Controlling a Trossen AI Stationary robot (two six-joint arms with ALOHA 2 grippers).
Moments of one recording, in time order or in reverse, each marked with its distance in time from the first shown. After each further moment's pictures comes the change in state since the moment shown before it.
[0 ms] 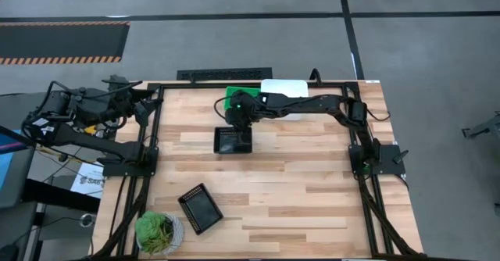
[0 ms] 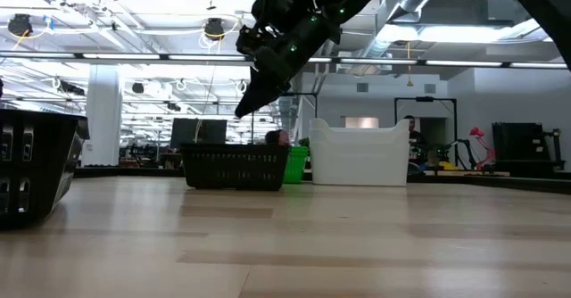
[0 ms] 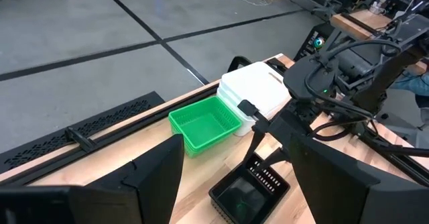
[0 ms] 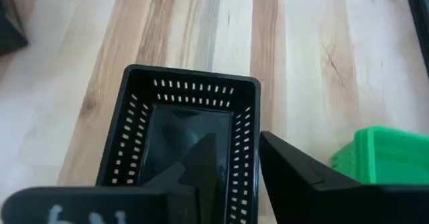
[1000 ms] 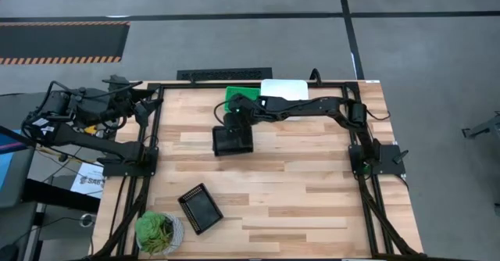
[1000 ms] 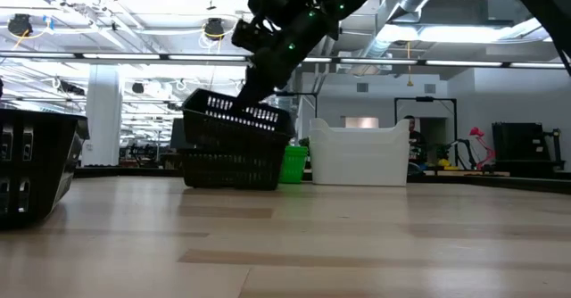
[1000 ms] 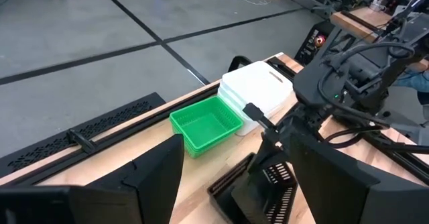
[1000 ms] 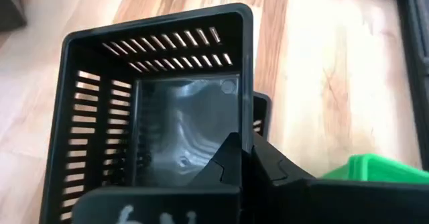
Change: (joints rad) left arm 0.000 0.000 0.000 0.000 0.000 0.015; right arm 0.029 0.000 0.000 0.029 0.043 -0.111
